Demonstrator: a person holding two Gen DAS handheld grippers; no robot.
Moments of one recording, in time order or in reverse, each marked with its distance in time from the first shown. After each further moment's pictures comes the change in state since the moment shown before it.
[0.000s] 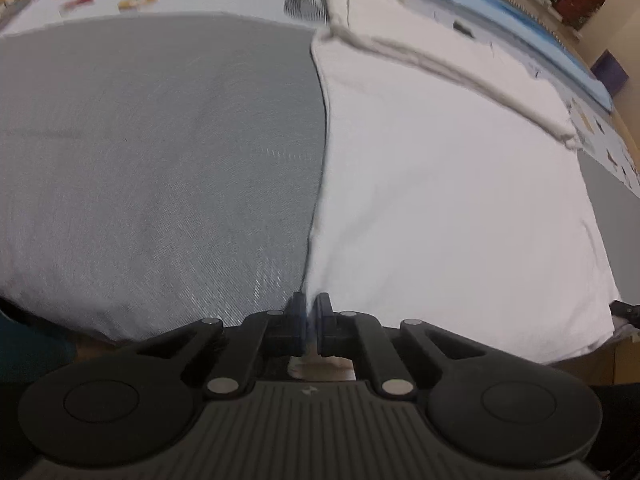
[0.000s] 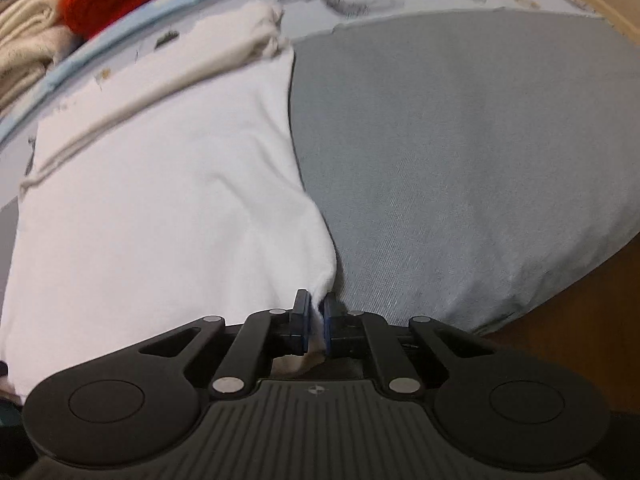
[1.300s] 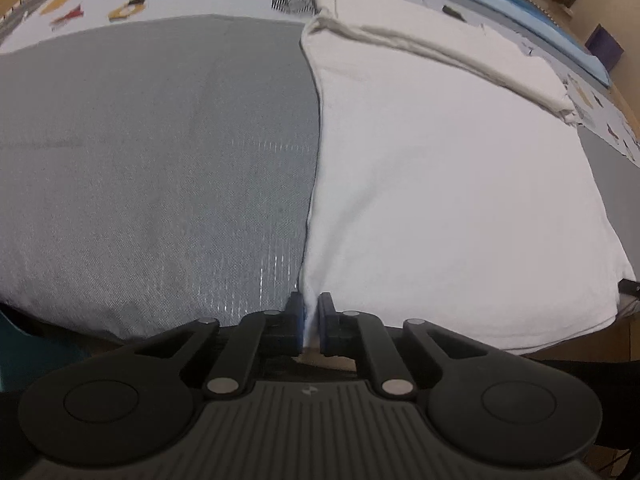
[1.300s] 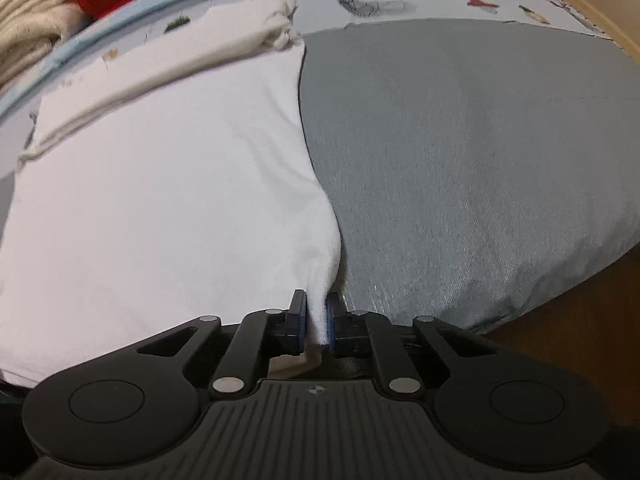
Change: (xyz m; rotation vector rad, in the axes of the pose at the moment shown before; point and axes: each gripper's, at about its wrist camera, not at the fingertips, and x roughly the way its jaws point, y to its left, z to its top) left arm 0.003 -0.007 -0.008 0.073 0.020 0.020; right arm 0.007 0.010 -0.013 -0.074 0.007 -0.026
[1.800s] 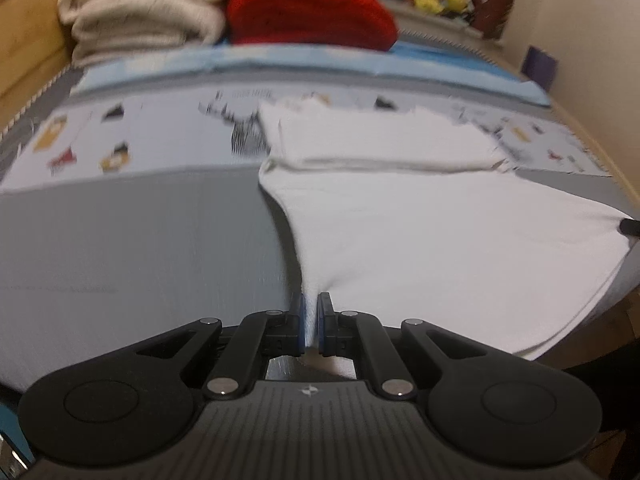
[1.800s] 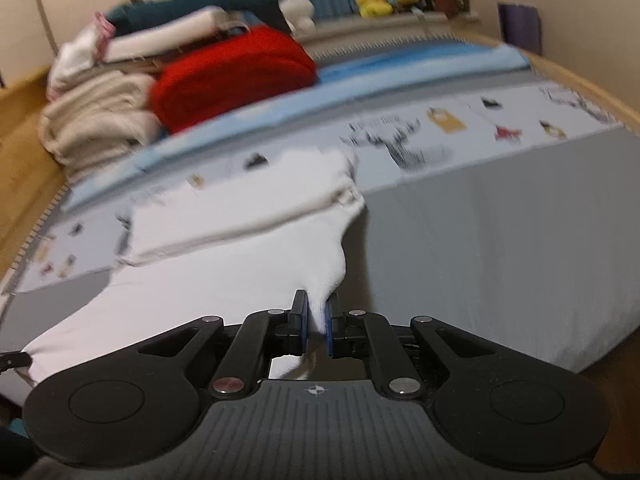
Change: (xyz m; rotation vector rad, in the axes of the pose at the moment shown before) left arm -0.118 -0.021 0.024 0.181 -0.272 -0.047; right arm -0.128 0.000 0.031 -0.030 -0.328 0.199
